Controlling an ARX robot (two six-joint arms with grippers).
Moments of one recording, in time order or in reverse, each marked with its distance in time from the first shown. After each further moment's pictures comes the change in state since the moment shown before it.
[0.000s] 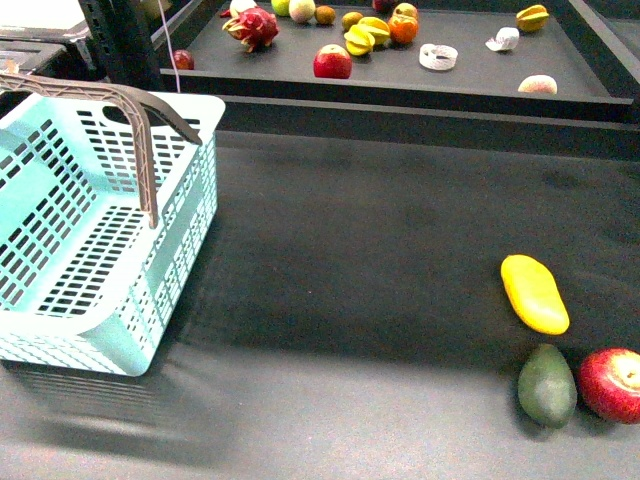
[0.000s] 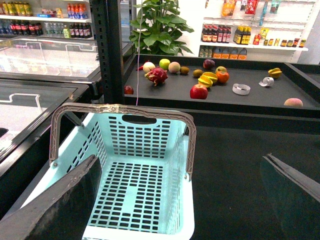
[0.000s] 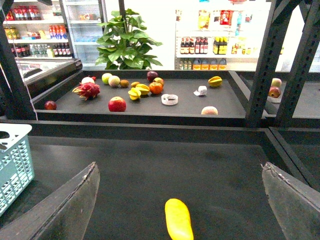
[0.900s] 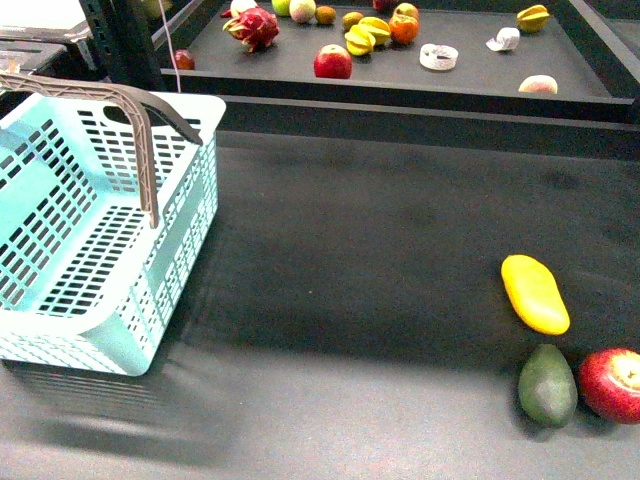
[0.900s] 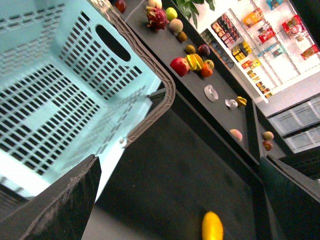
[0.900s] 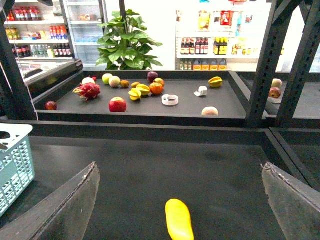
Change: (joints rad) left arm -0.158 0.830 0.058 0.559 -0.154 -0.749; right arm 0.000 0.000 0.000 0.000 0.000 0.000
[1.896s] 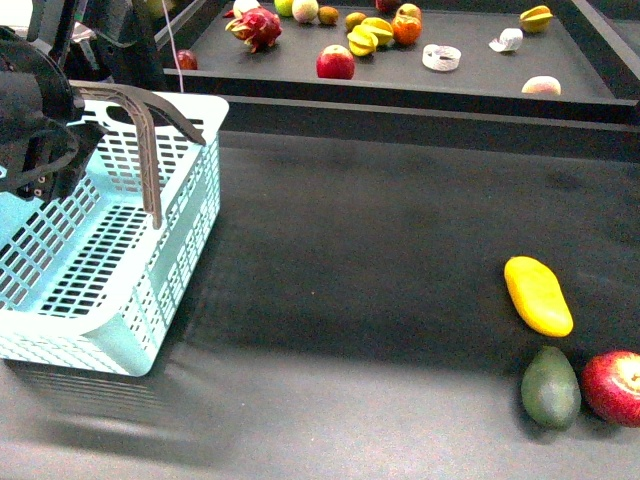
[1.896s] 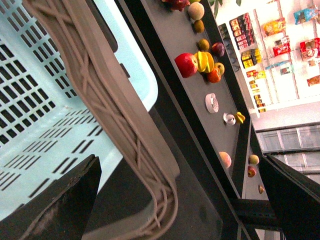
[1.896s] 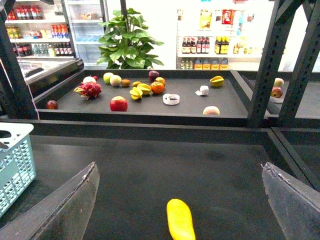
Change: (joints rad) left arm 0.053 1.126 0.739 0.274 0.087 -0.296; right arm 0.000 0.000 0.000 -0.001 0.000 0.000
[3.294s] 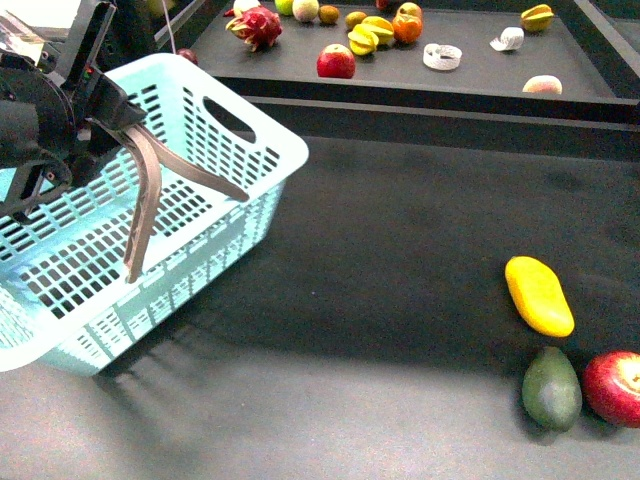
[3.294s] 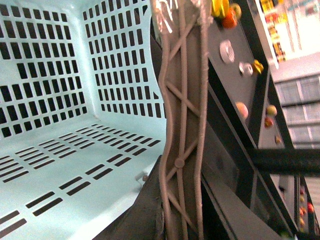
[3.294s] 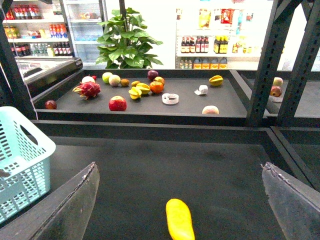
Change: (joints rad) left arm -0.020 -0.069 -0.063 -0.110 0.160 0.098; right arm 0.000 0.000 0.000 0.000 0.000 0.000
